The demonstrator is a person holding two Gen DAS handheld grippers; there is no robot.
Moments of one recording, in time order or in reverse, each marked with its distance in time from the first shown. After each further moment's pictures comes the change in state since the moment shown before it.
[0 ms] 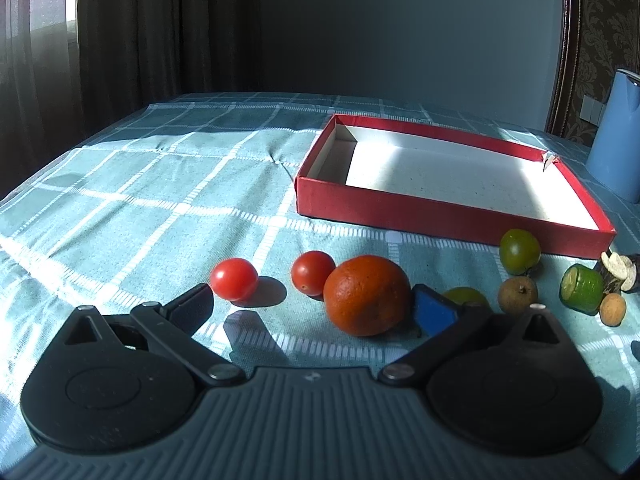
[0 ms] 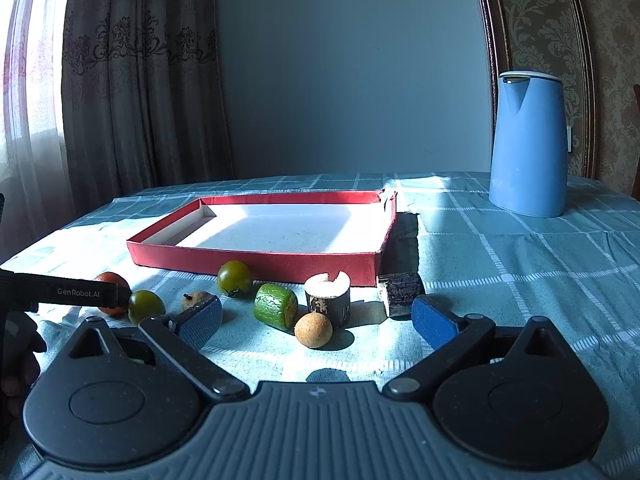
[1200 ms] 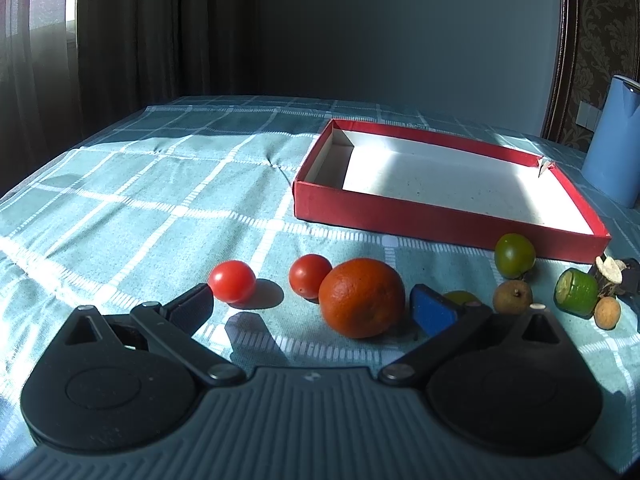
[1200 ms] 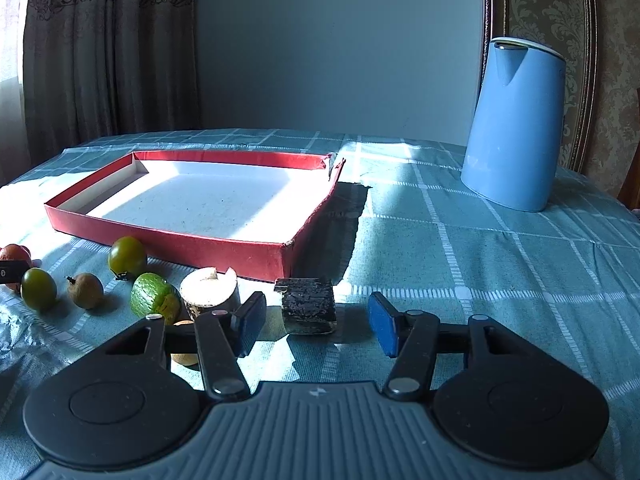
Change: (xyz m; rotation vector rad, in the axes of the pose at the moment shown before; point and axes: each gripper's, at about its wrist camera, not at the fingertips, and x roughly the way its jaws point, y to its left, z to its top) left arm -0.001 0.000 -0.002 -0.006 -0.015 -0.015; right arm 0.063 -0.049 0.020 -0.079 0.161 -0.096
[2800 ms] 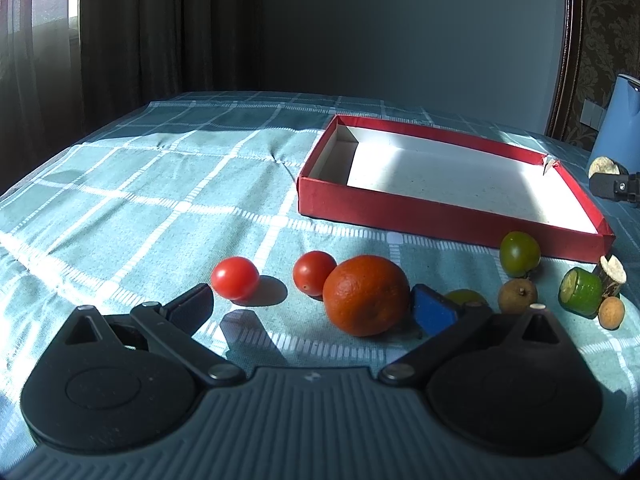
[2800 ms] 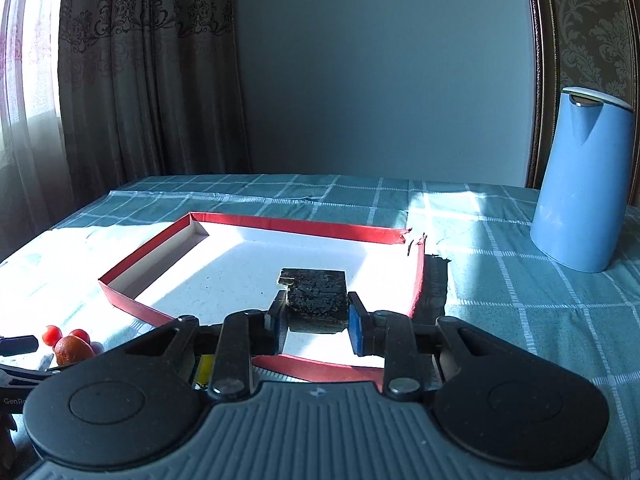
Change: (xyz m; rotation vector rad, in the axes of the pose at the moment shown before) left arm 0.001 0.002 0.000 -0.003 0.012 0.009; right arm 0.019 0.041 0.071 0.000 -0.054 0.151
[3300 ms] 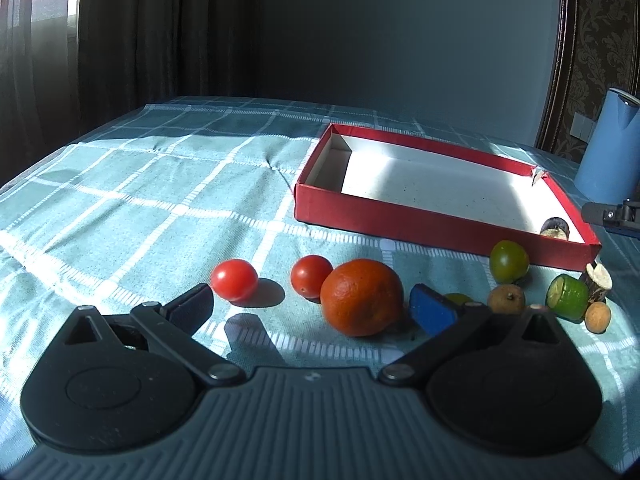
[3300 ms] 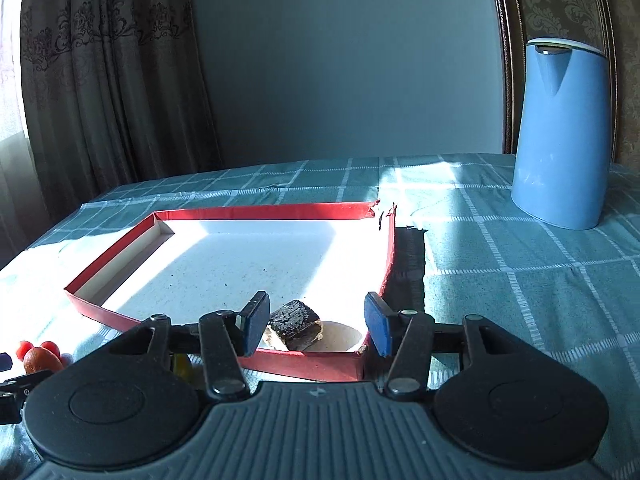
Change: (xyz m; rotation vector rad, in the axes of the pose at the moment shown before) left arm -0.008 0.007 -0.003 -0.028 -0.037 -0.044; right arm 0.003 -0.031 -0.025 0.133 -0.015 -0.037
